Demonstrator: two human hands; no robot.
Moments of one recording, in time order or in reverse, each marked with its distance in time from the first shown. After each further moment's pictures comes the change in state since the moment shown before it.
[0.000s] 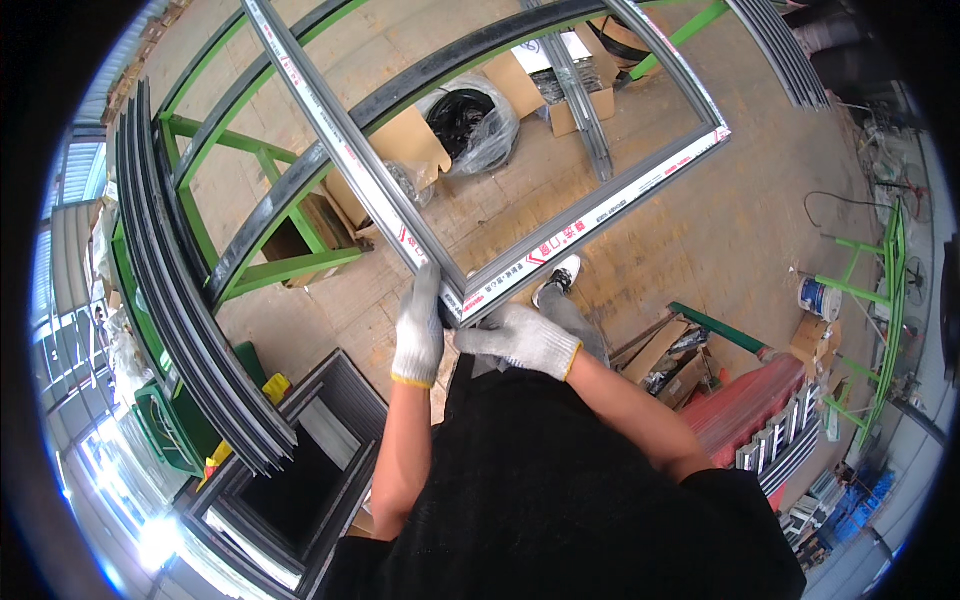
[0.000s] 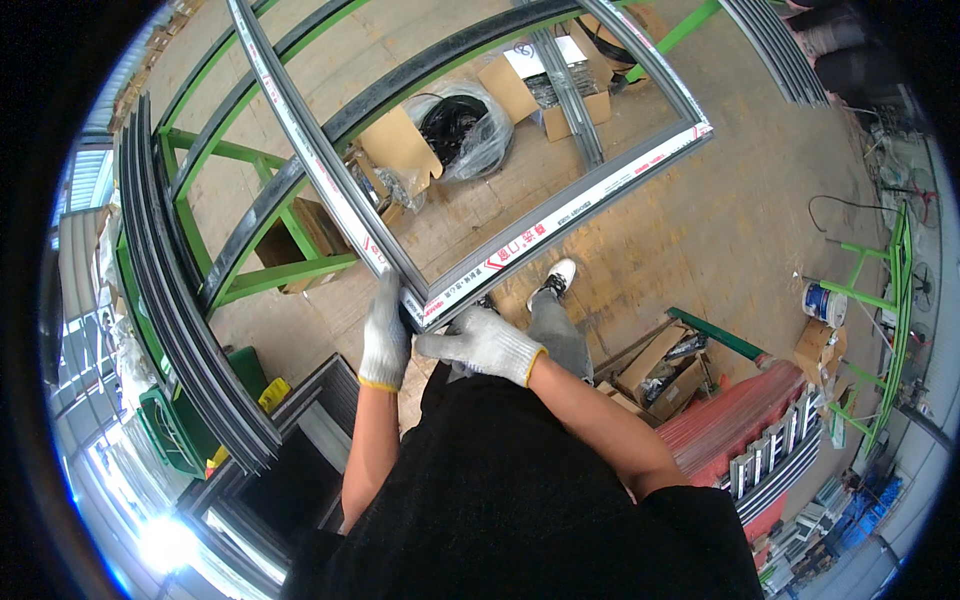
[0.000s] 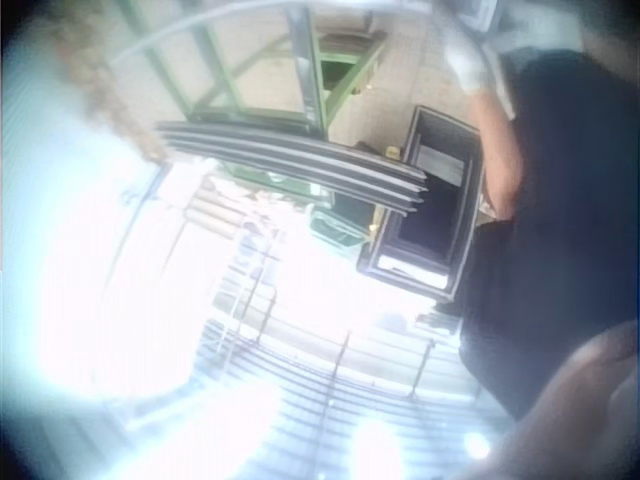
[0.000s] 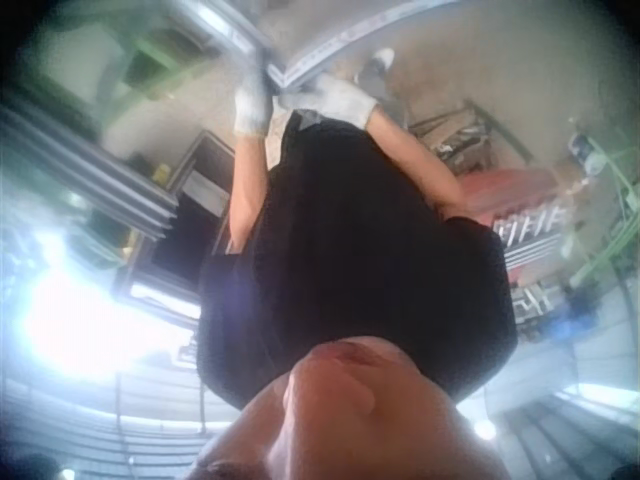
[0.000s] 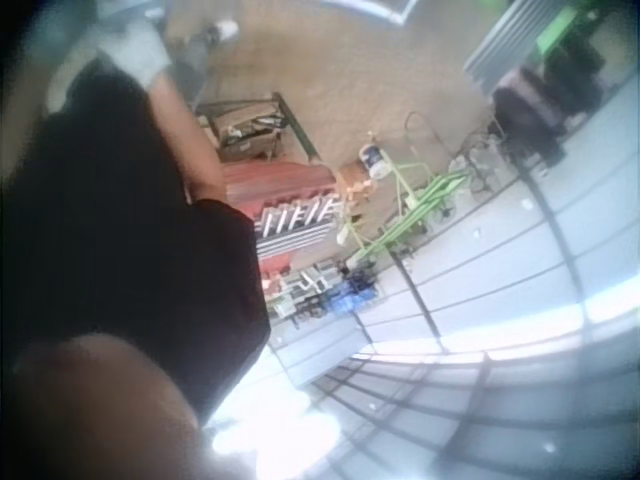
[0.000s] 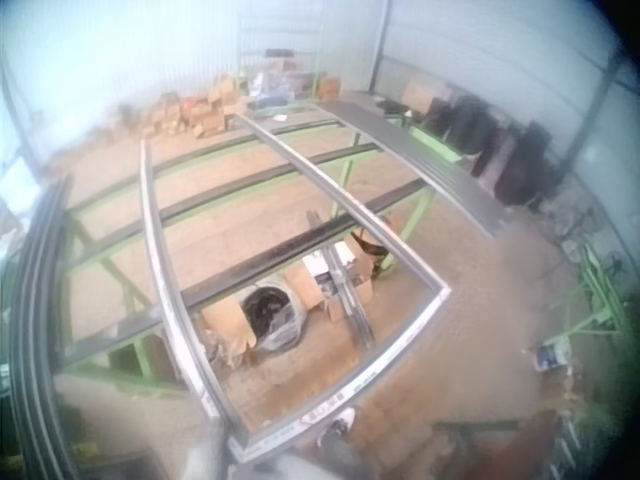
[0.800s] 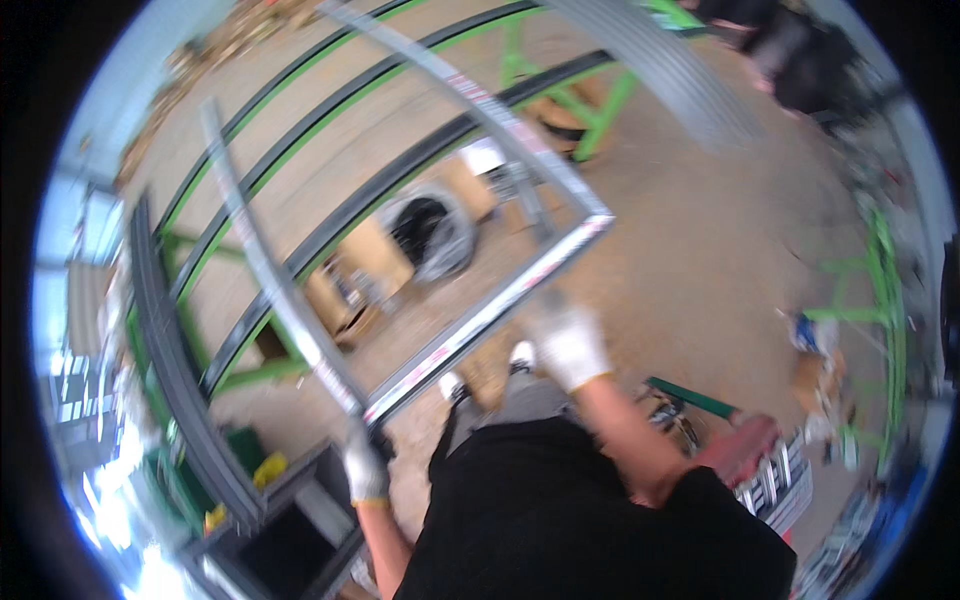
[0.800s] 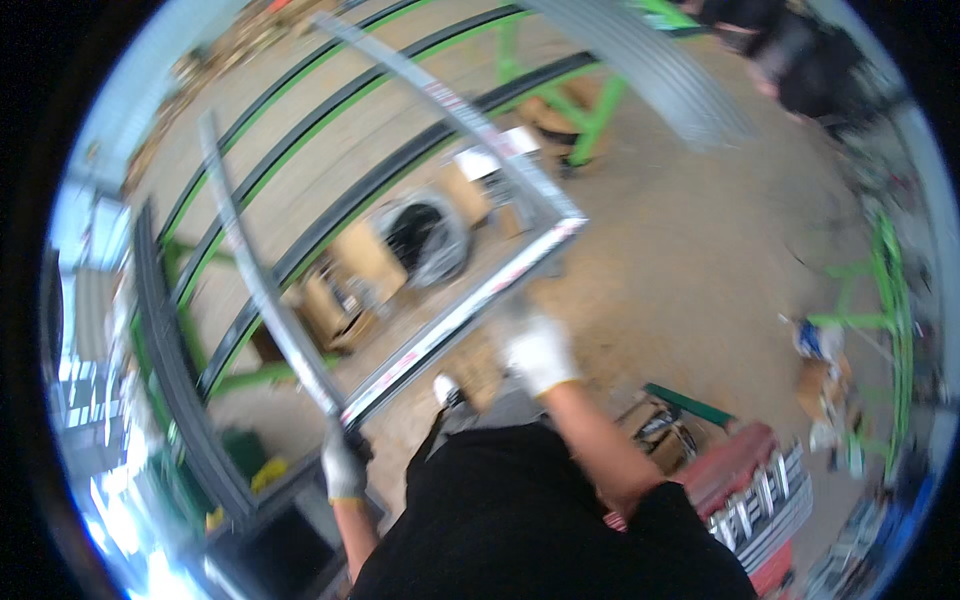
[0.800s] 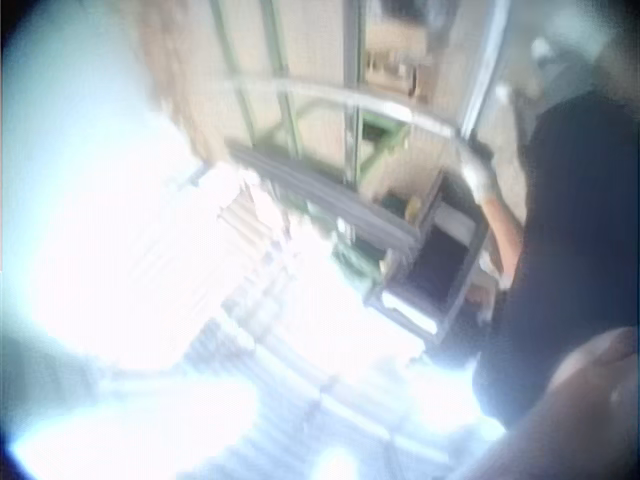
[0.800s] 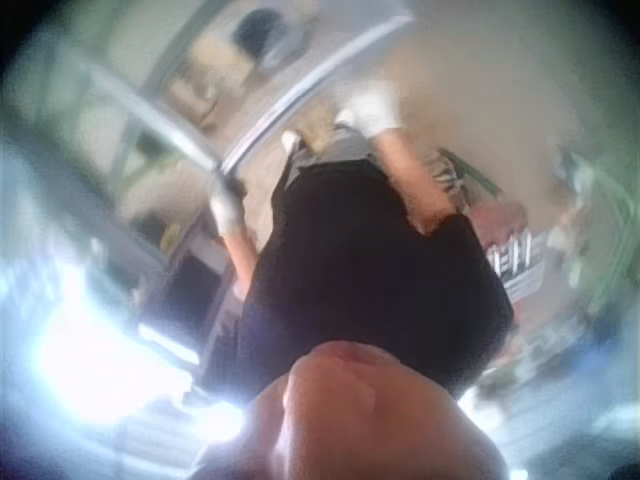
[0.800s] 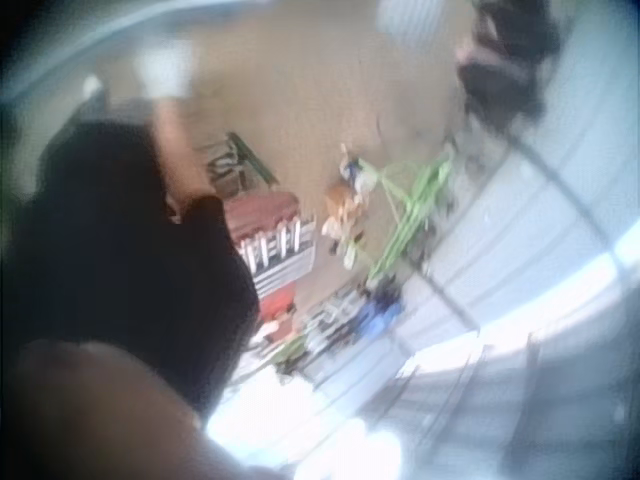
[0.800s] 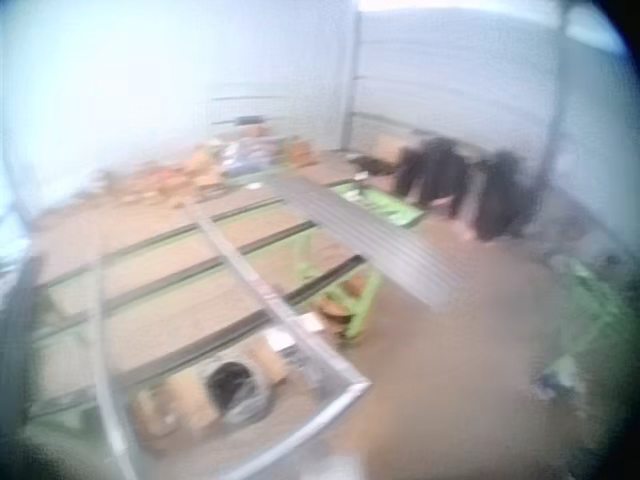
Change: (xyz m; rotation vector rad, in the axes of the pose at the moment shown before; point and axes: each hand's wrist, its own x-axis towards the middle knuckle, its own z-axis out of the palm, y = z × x) left_hand -0.053 -0.015 0.039 -0.242 0.329 -0.094; right_hand -0.064 -0.024 -0.215 -0.469 0.780 0.037
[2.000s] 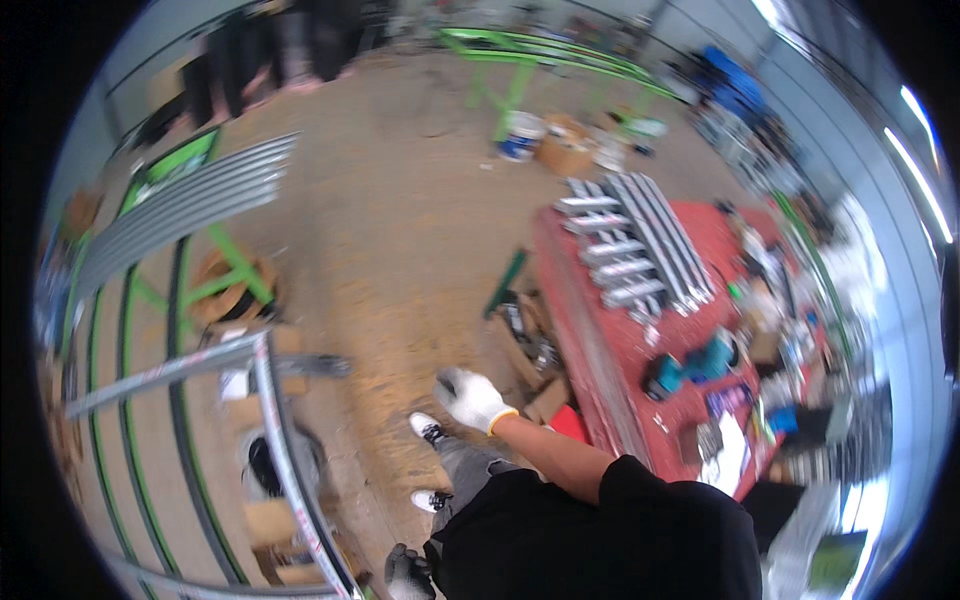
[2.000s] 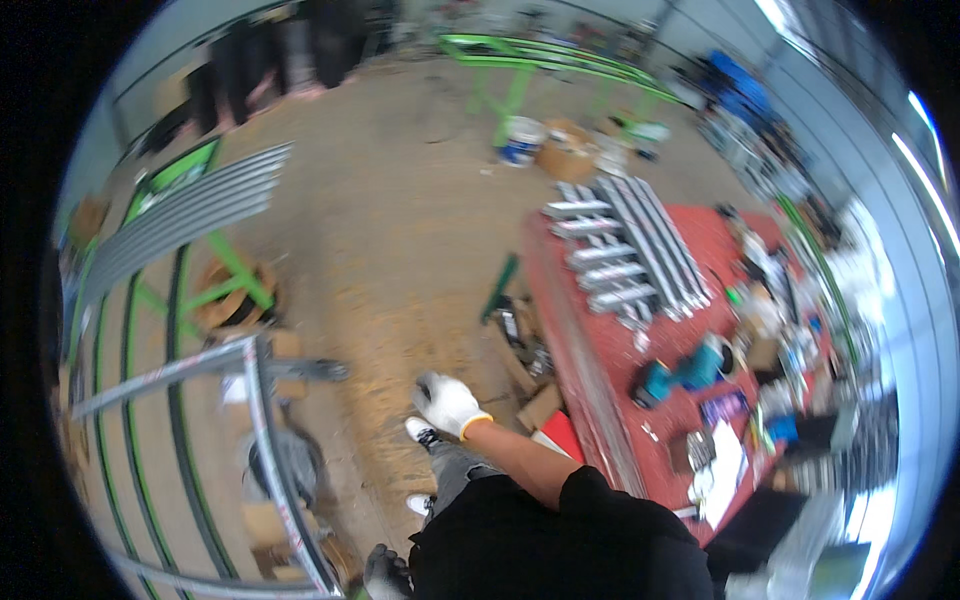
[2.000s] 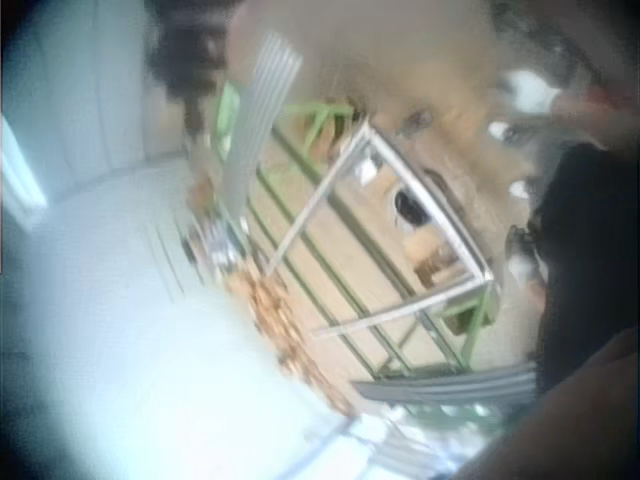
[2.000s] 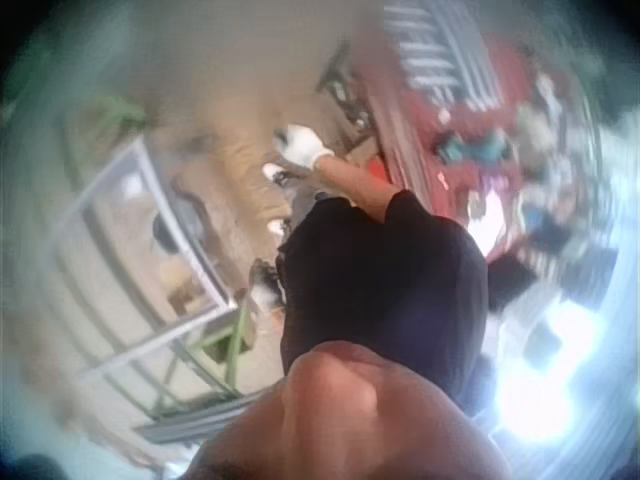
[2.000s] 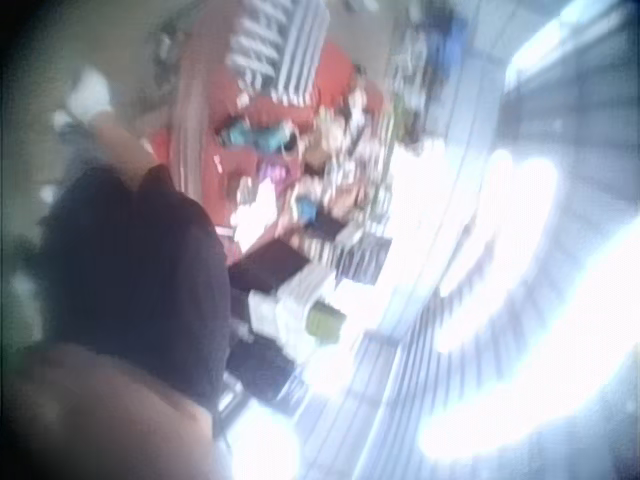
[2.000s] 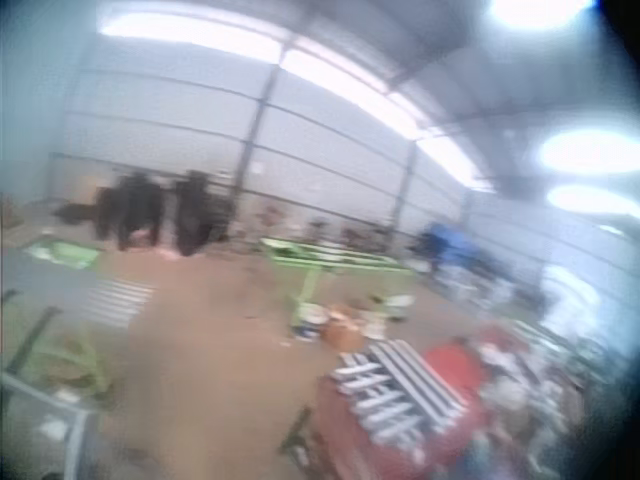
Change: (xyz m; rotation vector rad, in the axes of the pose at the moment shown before) left_hand 0.048 -0.034 -0.021 0.467 -0.760 -0.208; right_hand -0.186 0.115 0.049 0.100 0.837 0.389
